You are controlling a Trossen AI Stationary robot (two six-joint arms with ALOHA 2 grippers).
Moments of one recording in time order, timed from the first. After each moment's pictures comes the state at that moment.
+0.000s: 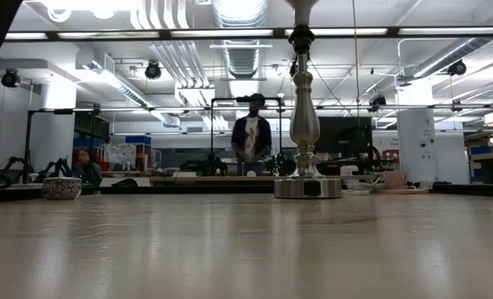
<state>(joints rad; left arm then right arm) 0.13 1.86 2.19 -0.53 -0.49 -0.14 -0.57 1.25 1.78 -0.87 -0.29 -0.12</state>
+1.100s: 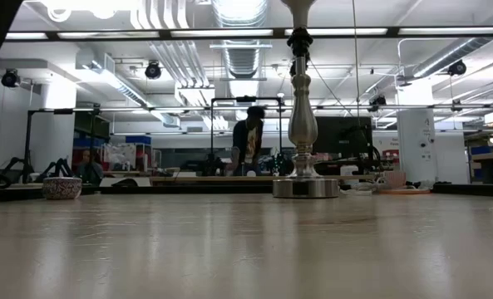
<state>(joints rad) 0.13 1.85 2.22 -0.61 -0.46 -0.12 -0.58 1.23 1.77 -0.87 -0.18 -0.20</state>
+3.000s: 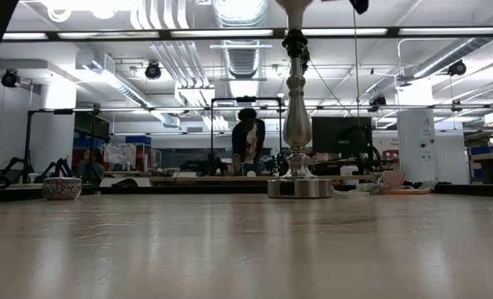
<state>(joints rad) 0.15 1.81 2.15 -0.68 -0.37 -0.18 -0.74 1.25 1.70 -0.85 -0.41 -0.09</state>
